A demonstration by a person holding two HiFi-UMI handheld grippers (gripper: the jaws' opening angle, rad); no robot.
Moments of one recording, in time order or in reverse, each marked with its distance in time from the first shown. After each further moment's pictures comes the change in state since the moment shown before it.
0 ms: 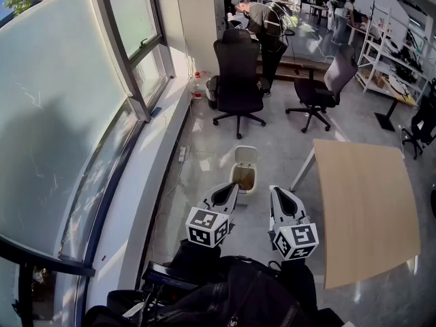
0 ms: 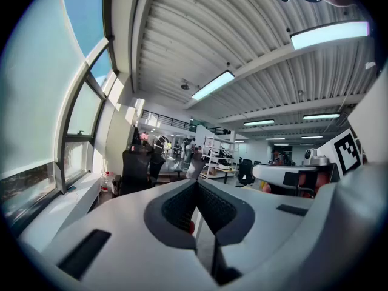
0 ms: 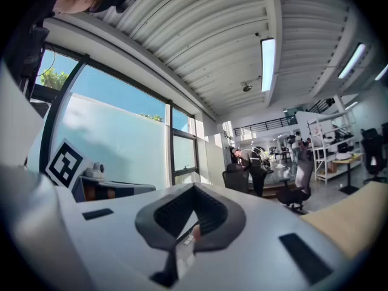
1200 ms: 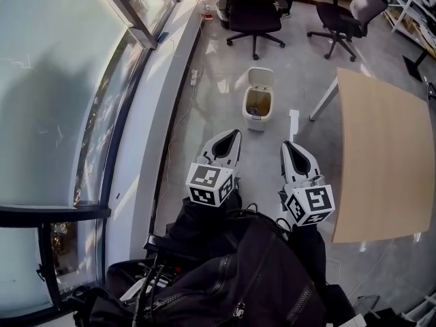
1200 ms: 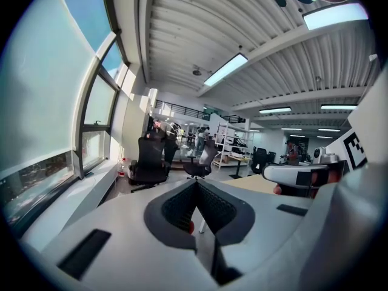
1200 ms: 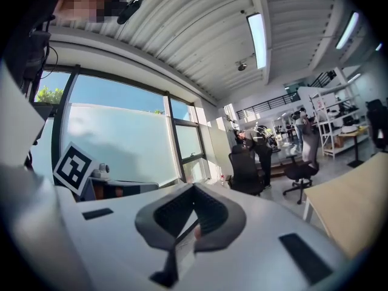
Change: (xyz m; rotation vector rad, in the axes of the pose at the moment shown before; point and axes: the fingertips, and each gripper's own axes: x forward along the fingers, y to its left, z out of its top) left arm 0.008 0.009 -0.067 -0.021 0.100 0.145; right arm -0.007 -0.018 -0.071 0.114 0.100 0.087
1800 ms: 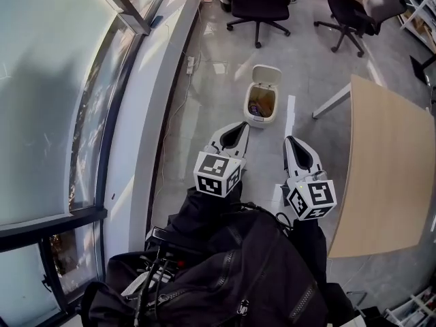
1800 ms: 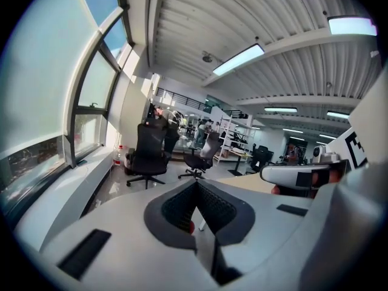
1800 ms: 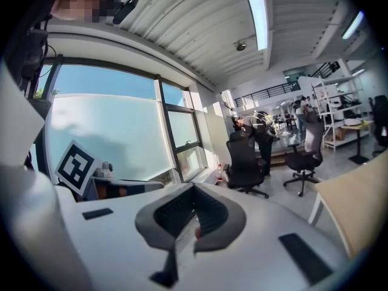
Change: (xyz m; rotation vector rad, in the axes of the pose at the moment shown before) left arm 0.131 0.098 -0.012 -0.077 0.094 -0.039; right arm 0.152 -0.053 -0.022 0.024 0.127 -0.013
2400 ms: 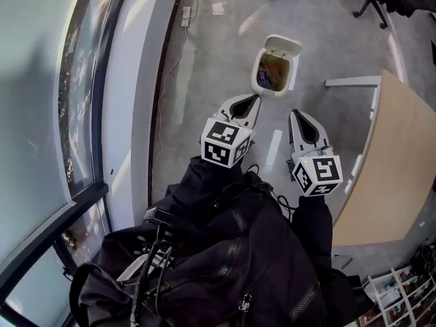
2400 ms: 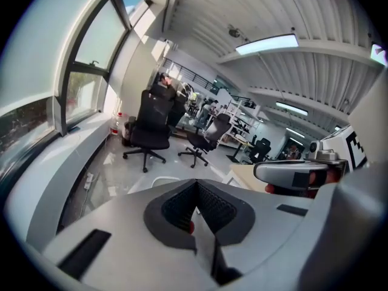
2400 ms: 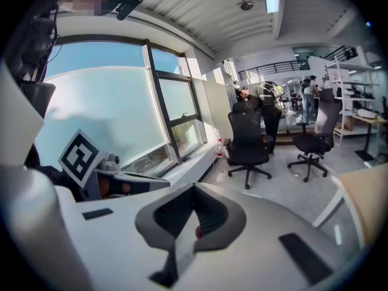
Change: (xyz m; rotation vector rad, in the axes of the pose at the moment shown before) left arm 0.160 0.143 -0.047 -0.150 0.215 -0.057; right arm 0.208 -0.063 -0.051 -0.004 0.250 0.013
